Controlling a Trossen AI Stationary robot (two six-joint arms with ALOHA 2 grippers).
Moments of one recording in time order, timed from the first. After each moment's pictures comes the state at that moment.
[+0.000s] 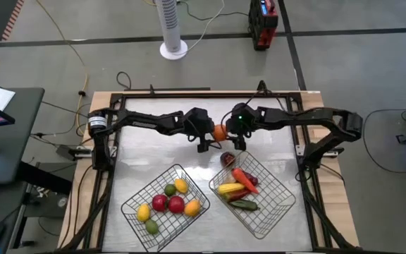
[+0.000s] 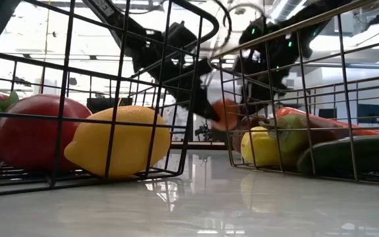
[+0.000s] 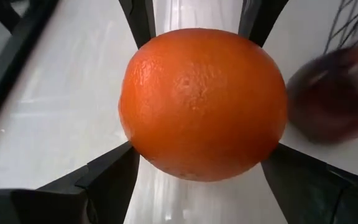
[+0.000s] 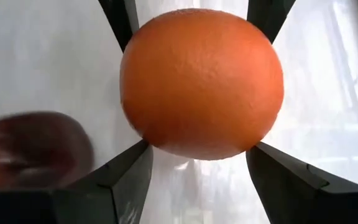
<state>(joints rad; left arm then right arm) 0.27 1.89 1.16 0.07 0.10 0.23 -0.34 1.51 0.89 -0.24 -0.12 -0.37</state>
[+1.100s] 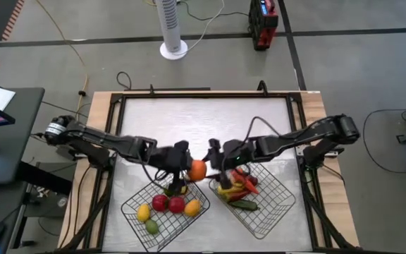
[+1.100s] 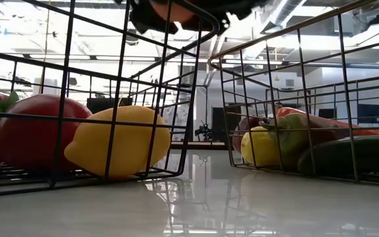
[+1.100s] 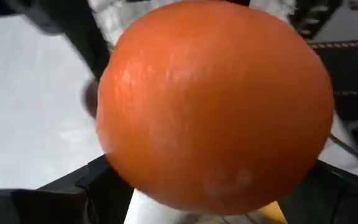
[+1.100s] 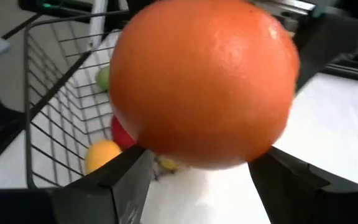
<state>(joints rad) -0.21 1.45 1.17 -0.42 -0.07 -0.12 0.18 1.57 1.15 -0.05 -0.03 -0.10</state>
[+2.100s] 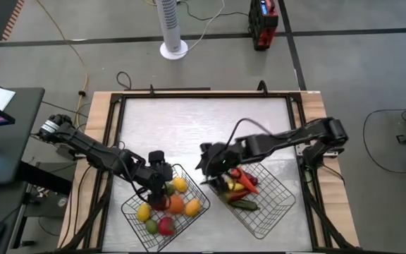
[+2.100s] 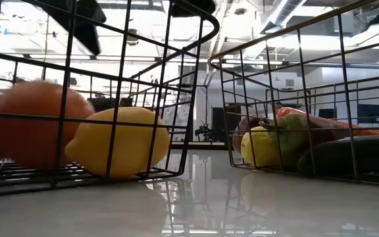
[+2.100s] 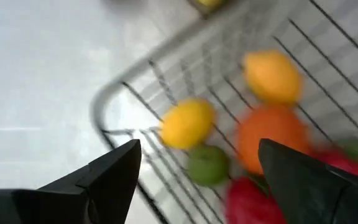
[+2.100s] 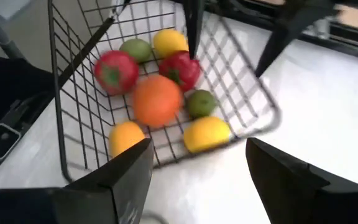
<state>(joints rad) -0.43 1.38 1.12 -0.83 -0.25 -0.43 0.20 1.72 1.48 -0.44 -0.08 -0.16</state>
